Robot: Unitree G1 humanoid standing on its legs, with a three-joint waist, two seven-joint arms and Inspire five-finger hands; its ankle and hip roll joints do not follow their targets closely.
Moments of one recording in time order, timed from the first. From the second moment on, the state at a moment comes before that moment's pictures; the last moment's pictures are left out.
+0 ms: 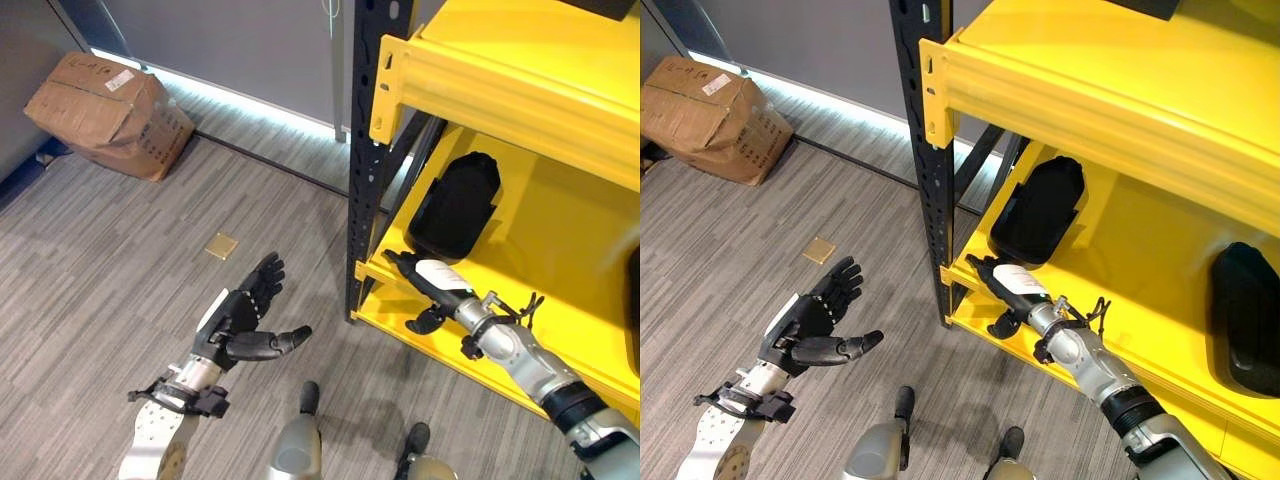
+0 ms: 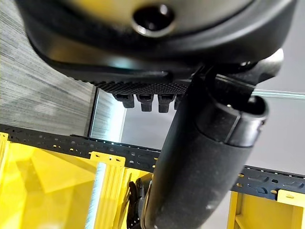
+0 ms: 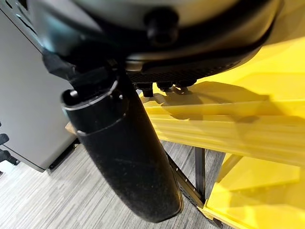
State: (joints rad) left arm 0.17 0.53 -0.09 0.05 -0.58 -0.35 -0.34; right arm -0.40 -0.66 0.48 0.42 -0.39 -0.23 0.00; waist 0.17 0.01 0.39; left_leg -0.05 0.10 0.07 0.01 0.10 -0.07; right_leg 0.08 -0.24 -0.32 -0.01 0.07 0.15
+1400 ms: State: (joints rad) left arm 0.17 0.54 -0.09 0.05 -0.58 -0.34 -0.36; right arm -0.50 -0.68 0.45 0.56 -0.39 -0.24 0.02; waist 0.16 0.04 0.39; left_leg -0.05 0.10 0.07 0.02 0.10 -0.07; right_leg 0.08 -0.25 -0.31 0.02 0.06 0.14
